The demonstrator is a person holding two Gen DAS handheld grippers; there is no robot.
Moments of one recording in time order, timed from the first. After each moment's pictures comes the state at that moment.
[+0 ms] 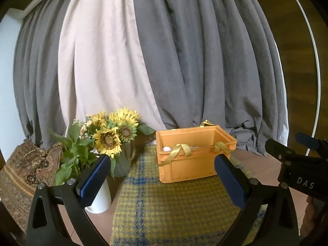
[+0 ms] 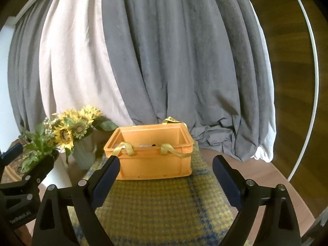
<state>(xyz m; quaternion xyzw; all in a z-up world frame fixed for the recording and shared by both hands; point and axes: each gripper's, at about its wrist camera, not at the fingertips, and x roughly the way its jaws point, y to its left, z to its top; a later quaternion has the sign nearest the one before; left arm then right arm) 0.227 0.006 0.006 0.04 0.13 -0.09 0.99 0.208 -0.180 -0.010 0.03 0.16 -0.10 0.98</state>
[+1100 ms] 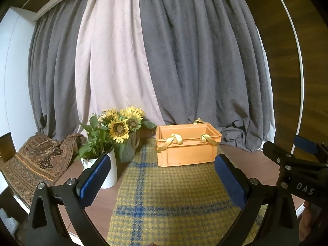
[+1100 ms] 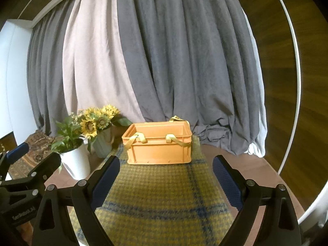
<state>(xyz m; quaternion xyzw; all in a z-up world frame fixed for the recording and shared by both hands) 0.099 0.005 0.011 0.03 0.12 -0.08 0.99 0.085 -0.179 -0.005 0.03 0.14 -0.06 0.99</state>
